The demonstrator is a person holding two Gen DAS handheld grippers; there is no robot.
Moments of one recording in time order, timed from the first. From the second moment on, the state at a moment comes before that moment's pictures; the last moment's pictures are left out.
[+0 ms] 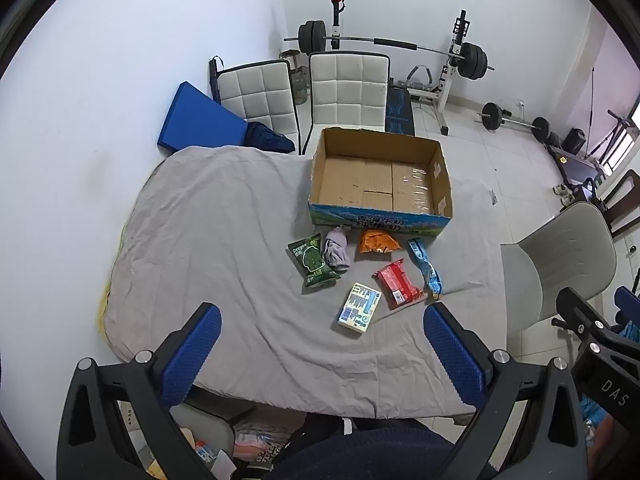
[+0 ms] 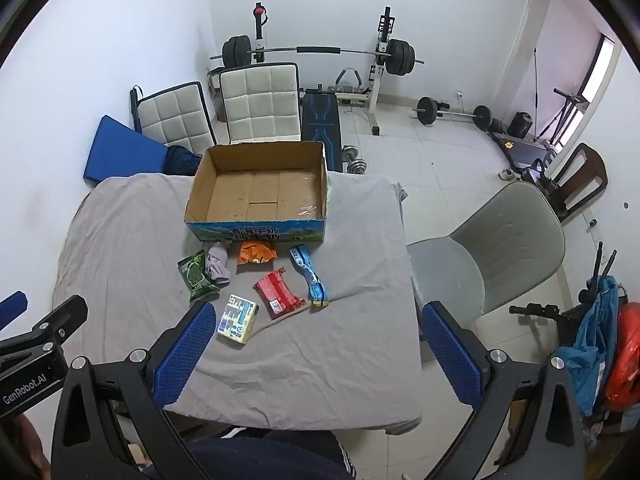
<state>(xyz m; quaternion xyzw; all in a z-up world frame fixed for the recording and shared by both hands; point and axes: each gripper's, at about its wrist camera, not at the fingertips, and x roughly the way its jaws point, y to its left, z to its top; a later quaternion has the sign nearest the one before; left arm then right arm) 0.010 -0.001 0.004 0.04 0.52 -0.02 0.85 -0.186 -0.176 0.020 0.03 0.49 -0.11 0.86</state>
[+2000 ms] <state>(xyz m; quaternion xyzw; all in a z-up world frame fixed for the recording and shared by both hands) -0.003 -0.001 0.022 0.03 0.49 -0.02 0.87 -0.193 -0.174 0.040 0.04 0.47 -0.11 0.88</state>
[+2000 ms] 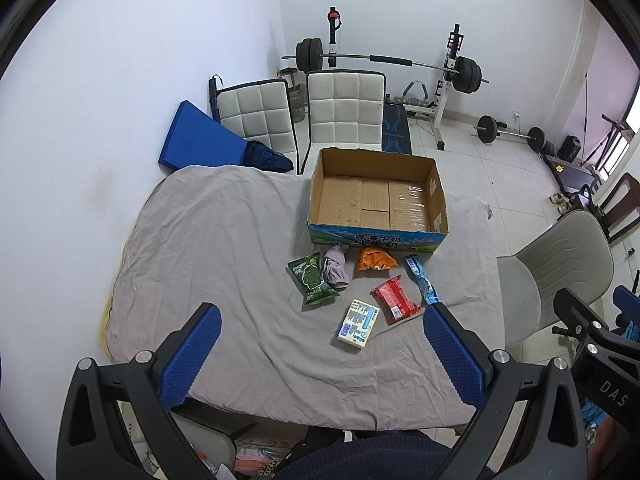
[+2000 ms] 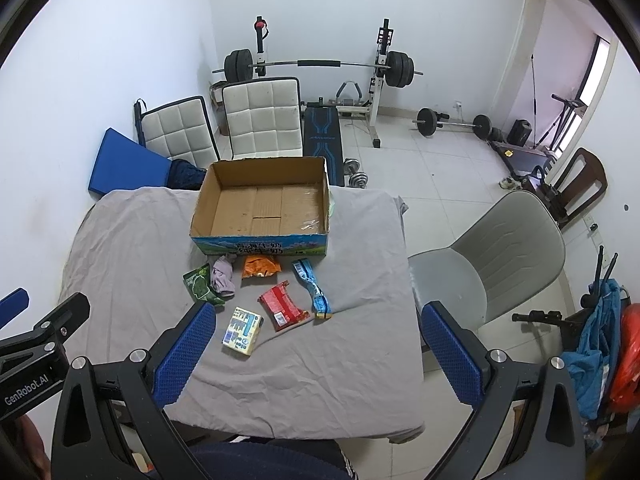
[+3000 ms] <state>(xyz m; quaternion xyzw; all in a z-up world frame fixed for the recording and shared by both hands) 0.024 0.000 0.011 0.03 0.49 -0.02 0.87 -0.156 -0.193 0.007 0.05 0.50 -0.10 0.86</state>
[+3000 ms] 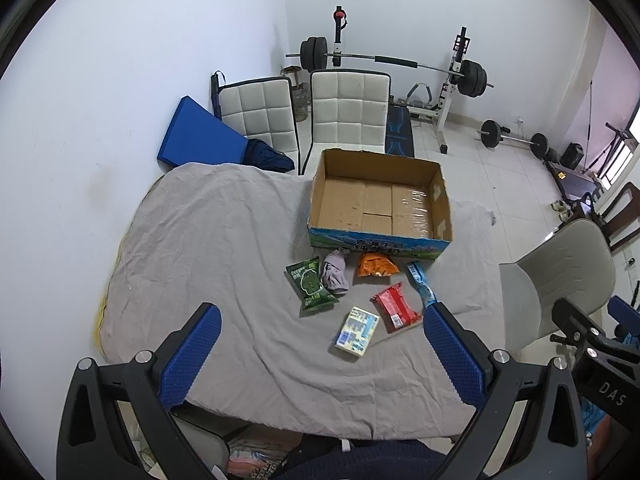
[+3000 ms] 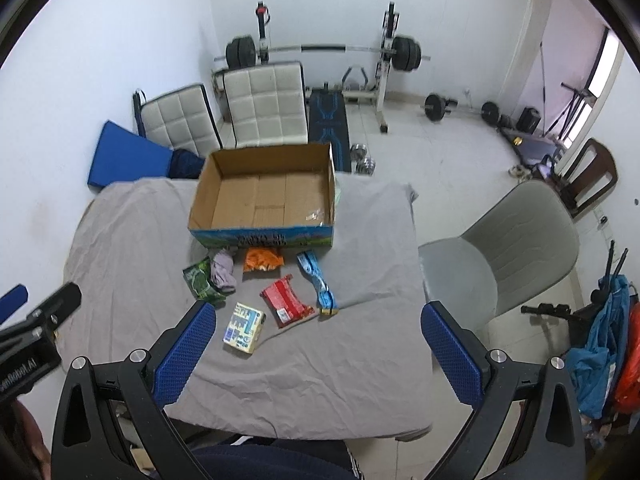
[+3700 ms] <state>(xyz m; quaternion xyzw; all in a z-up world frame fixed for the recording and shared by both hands) 0.134 -0.075 -0.374 0.09 0.74 -0.08 0.66 -0.022 -0.227 -0.336 0.02 0.71 -0.03 0.70</state>
